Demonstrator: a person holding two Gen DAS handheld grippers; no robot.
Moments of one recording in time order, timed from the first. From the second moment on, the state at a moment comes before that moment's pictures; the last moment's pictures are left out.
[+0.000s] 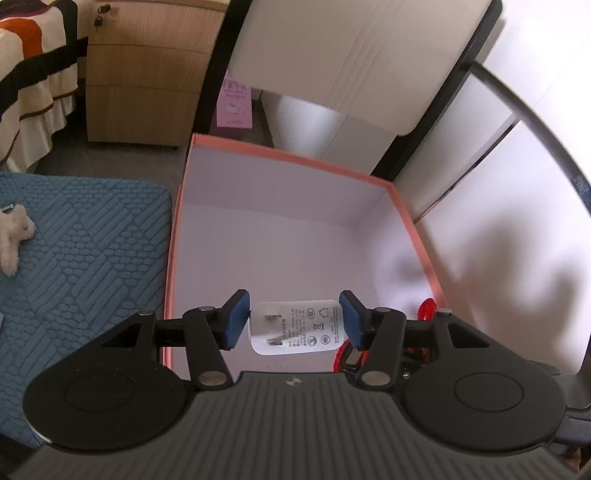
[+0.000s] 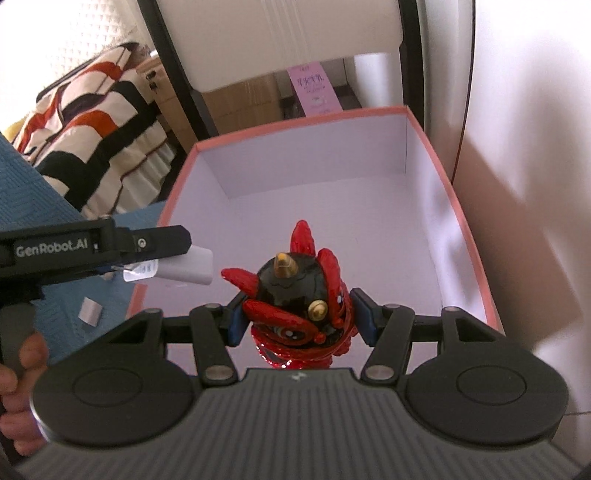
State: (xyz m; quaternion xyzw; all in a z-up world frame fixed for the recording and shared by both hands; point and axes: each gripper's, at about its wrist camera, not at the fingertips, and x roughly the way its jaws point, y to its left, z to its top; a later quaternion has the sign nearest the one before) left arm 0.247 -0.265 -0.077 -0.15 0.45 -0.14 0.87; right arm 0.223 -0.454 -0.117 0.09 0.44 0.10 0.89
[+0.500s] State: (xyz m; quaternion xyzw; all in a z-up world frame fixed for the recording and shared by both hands) left arm 0.253 -0.274 -0.094 -0.16 0.47 -0.15 0.85; right arm 0.223 -0.469 -0.144 0.11 0.48 0.08 0.87
